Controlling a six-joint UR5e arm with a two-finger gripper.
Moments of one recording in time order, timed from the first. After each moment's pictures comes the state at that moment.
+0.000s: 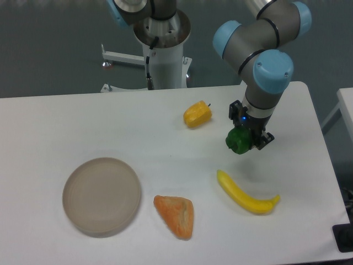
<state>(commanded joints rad) 2.41 -1.99 -1.38 -1.35 1.58 1.52</state>
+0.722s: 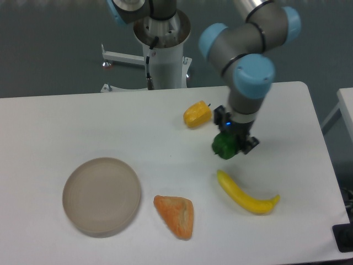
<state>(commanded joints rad) 2.21 -1.99 -1.39 -1.33 1.57 1.21</state>
